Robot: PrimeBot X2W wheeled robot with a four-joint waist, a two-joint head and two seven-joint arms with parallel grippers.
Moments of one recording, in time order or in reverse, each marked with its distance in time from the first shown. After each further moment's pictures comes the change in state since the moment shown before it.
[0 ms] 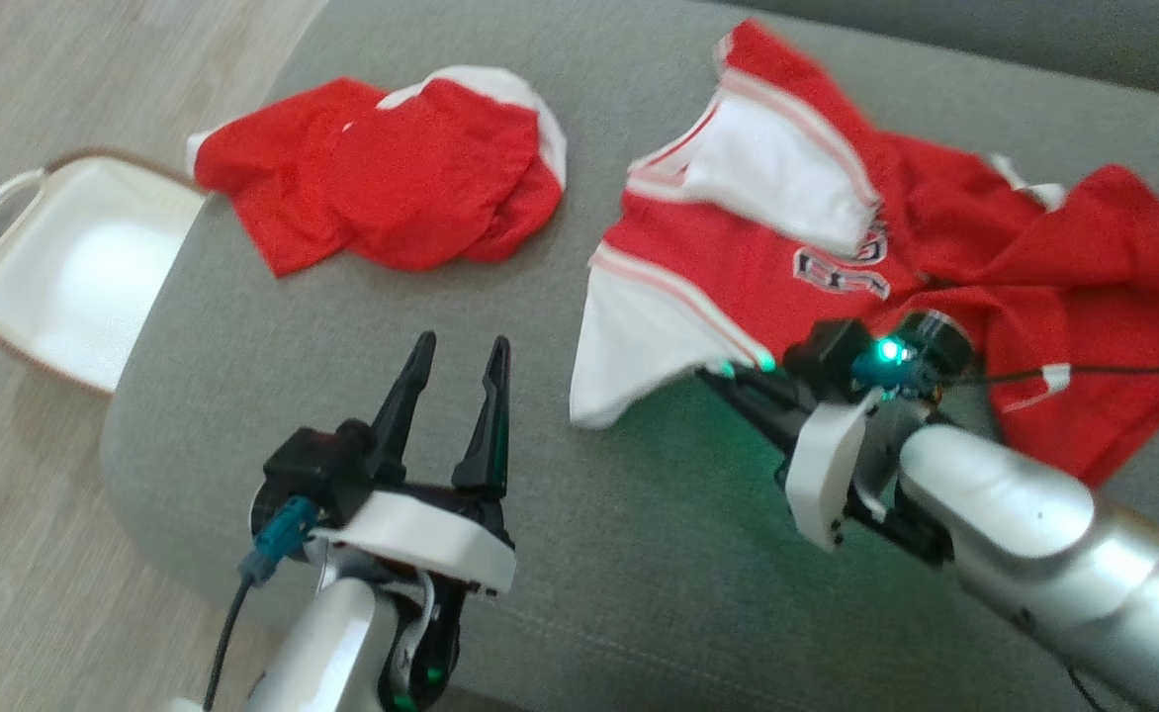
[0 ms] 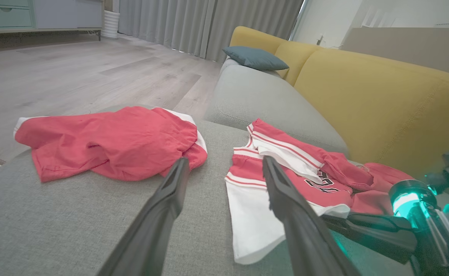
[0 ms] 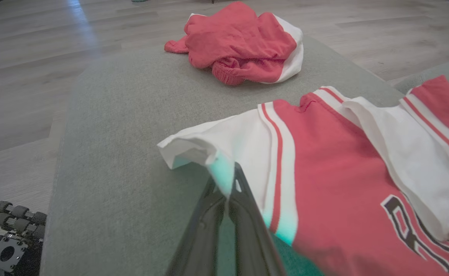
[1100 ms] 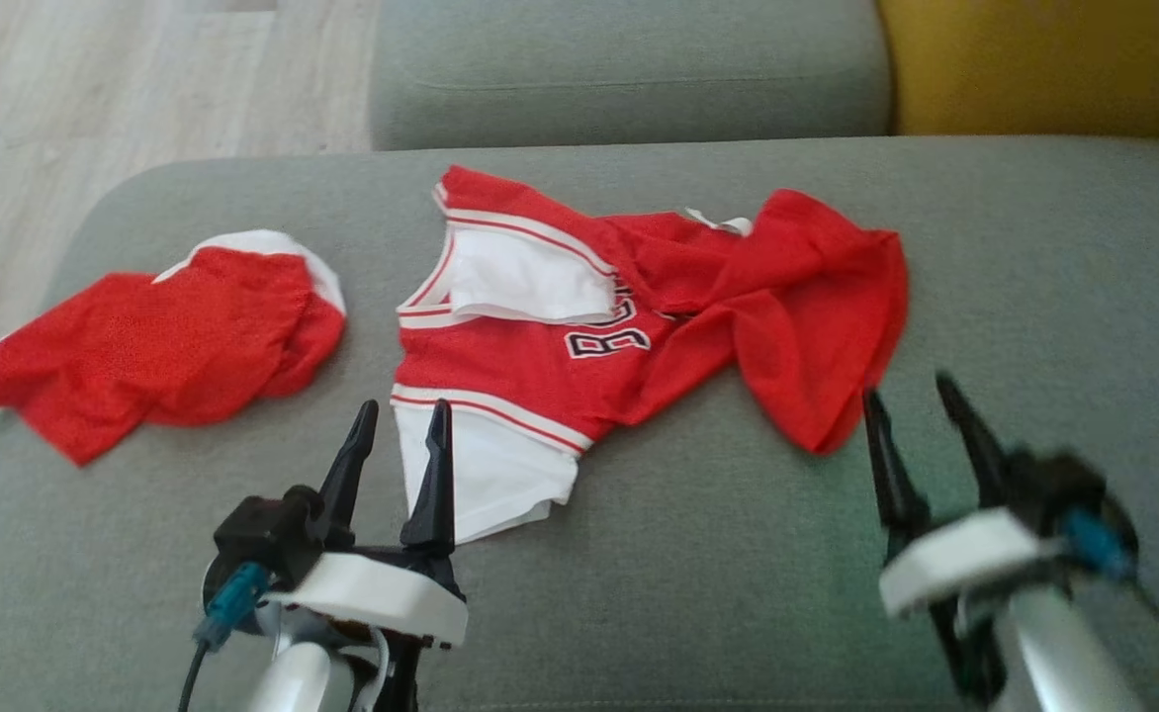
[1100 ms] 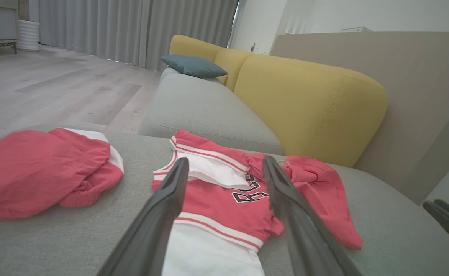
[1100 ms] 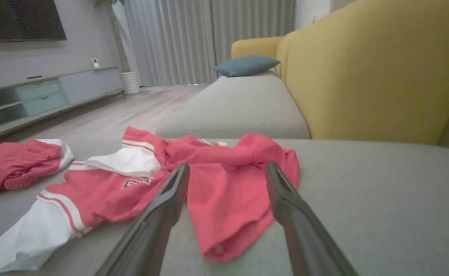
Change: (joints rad) left arm 0.134 0.006 0.100 -0.021 0.034 -0.013 0.000; right arm 0.582 0.295 -1.110 -0.119 -0.522 0.000 -0.146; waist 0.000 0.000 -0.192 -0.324
